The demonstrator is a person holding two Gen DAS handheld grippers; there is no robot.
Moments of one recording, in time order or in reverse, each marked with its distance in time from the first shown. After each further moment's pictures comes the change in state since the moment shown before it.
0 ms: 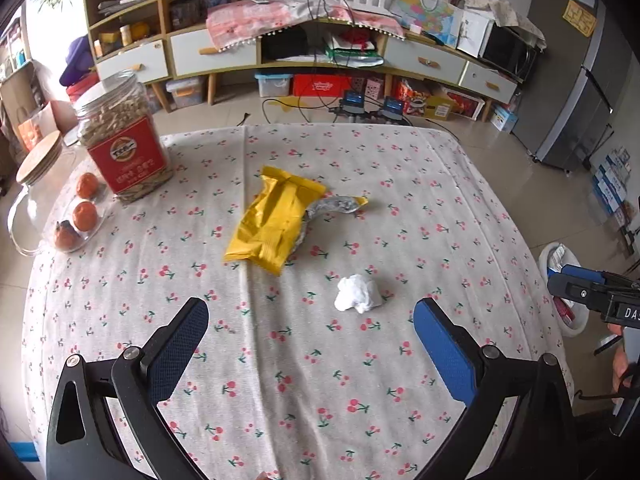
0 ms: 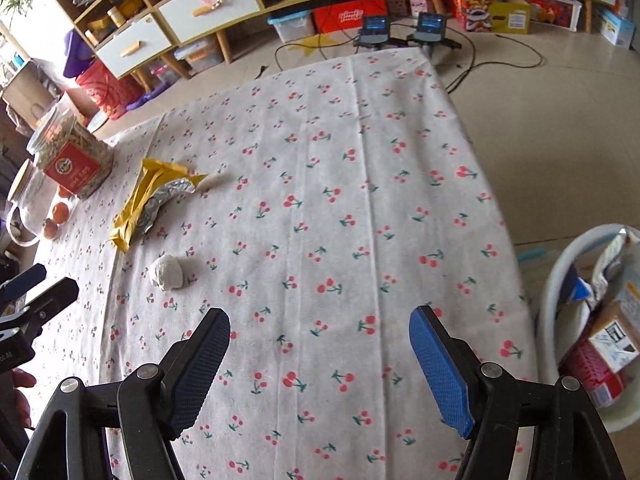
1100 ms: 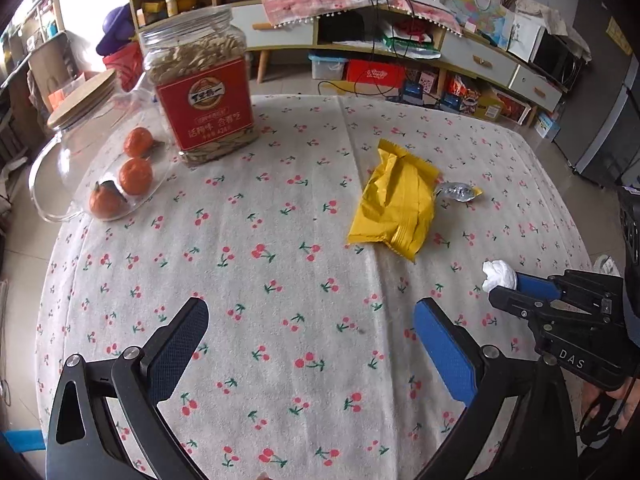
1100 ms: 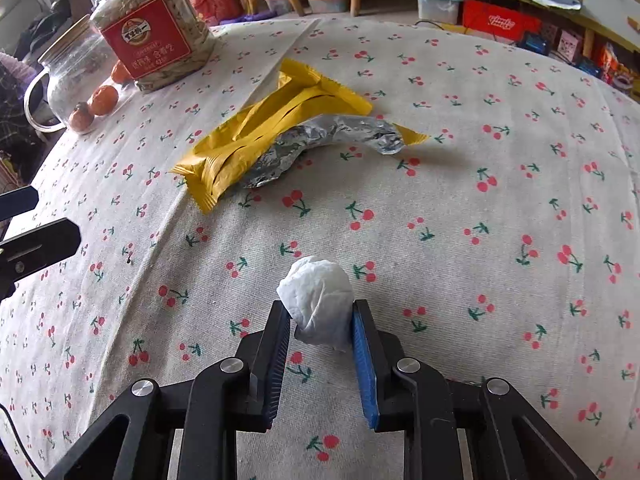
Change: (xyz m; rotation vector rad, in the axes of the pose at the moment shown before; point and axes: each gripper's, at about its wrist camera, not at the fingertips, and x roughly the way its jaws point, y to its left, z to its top) left arm 0.037 0.078 -0.005 -0.062 0.036 0.084; right arm 0.123 0.130 0.004 -0.342 0.056 0.091
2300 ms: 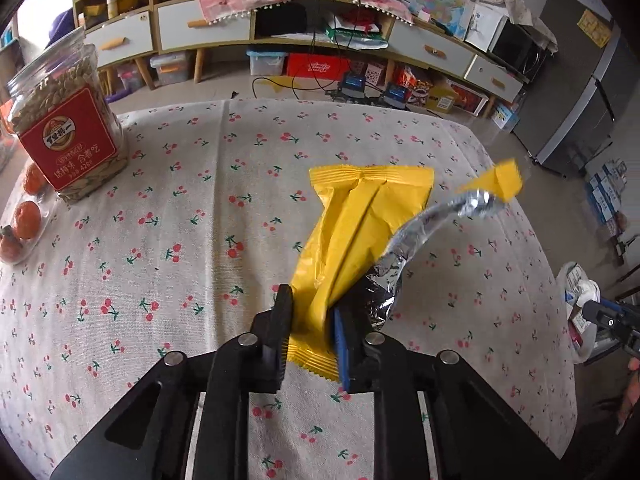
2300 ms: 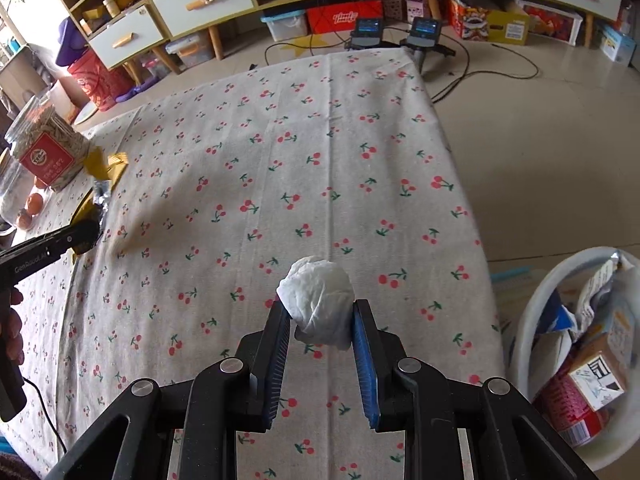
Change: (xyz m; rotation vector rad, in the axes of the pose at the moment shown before) left arm 0.035 -0.089 0.031 0.045 0.032 -0.160; right arm -0.133 -0.147 -0.066 0.318 -0.076 -0.132
